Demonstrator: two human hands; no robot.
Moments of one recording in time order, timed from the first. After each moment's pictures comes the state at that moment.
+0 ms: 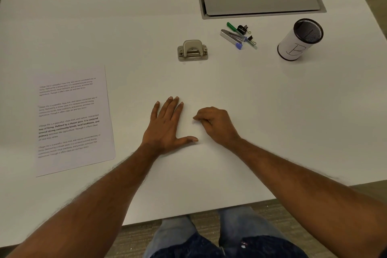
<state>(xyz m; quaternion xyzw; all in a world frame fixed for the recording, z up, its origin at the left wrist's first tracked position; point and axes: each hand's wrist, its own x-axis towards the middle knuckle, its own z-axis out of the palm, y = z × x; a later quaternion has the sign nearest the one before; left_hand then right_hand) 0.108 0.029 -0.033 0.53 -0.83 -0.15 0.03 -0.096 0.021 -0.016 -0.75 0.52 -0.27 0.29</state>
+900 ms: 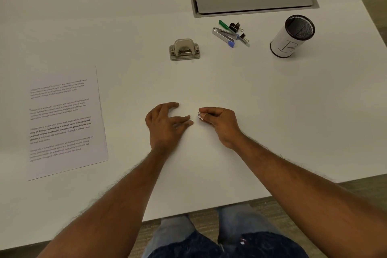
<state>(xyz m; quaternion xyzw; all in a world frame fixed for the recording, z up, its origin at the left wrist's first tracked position) 0.070 0.036 -0.045 0.67 -0.67 -0.22 0.23 -0.114 0.027 -0.010 -0.29 0.58 -0.42 0.63</state>
